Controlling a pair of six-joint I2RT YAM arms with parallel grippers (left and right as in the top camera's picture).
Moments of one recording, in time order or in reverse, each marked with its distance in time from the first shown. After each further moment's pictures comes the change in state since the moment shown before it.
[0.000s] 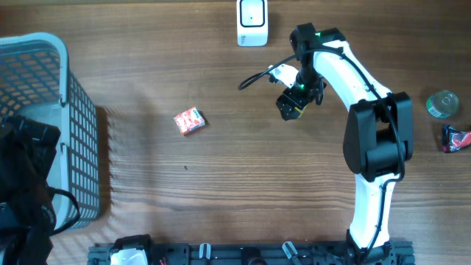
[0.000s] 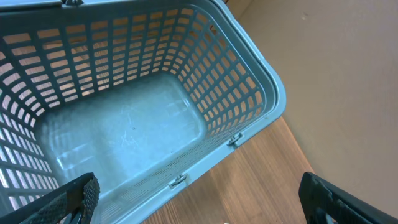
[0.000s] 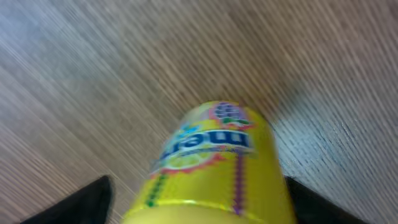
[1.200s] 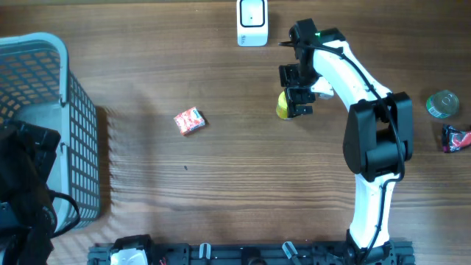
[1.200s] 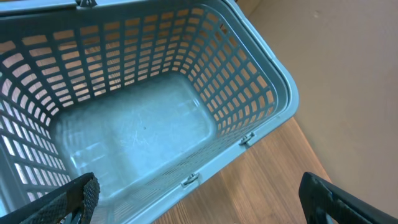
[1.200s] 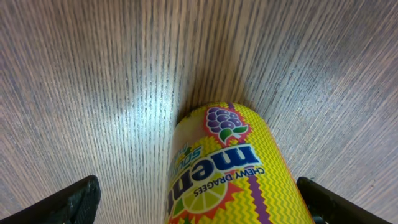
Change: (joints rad) left arm 0.000 0.000 0.000 -0.034 -0.023 0.000; right arm 0.000 0.000 0.000 0.101 -0.056 2.295
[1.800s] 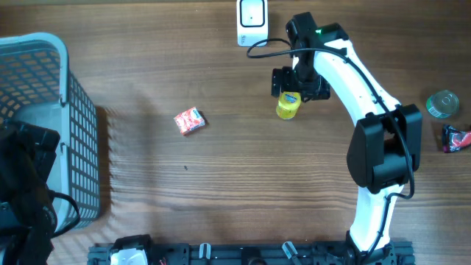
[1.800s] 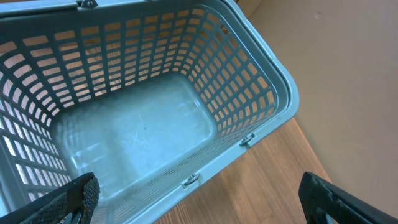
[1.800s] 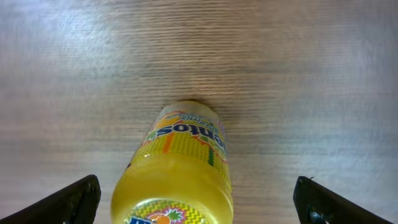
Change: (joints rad) left arm 0.000 0.000 0.000 0.000 -0.003 0.000; right arm 0.038 -0.104 0.010 -0.069 0.154 -1.375
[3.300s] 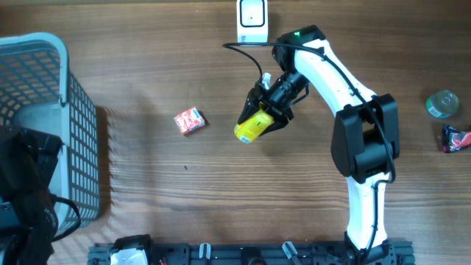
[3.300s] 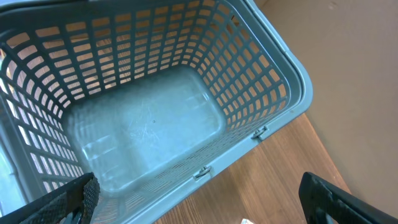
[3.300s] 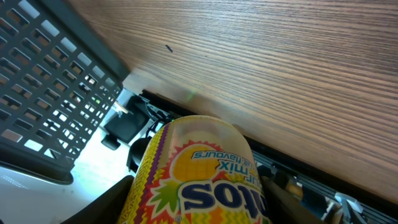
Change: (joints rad) left arm 0.000 0.000 0.000 -0.050 0.000 -0.019; right arm 0.061 0.129 0.087 -0.407 -0.823 -0.021
